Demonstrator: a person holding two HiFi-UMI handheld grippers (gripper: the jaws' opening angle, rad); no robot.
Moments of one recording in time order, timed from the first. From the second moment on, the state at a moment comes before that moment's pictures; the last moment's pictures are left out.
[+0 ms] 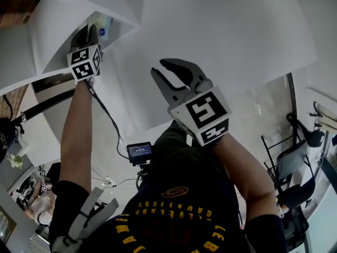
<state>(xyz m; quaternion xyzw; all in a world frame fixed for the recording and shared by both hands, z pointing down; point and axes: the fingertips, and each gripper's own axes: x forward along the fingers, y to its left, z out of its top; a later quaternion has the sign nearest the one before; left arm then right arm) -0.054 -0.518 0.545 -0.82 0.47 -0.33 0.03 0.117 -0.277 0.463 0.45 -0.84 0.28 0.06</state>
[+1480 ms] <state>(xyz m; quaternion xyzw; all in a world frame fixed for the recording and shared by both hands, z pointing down) -0.160 -0.397 0.485 -0.85 0.48 -0.11 -0.16 0.015 -0.278 0.467 0.44 -0.85 0.27 0.09</state>
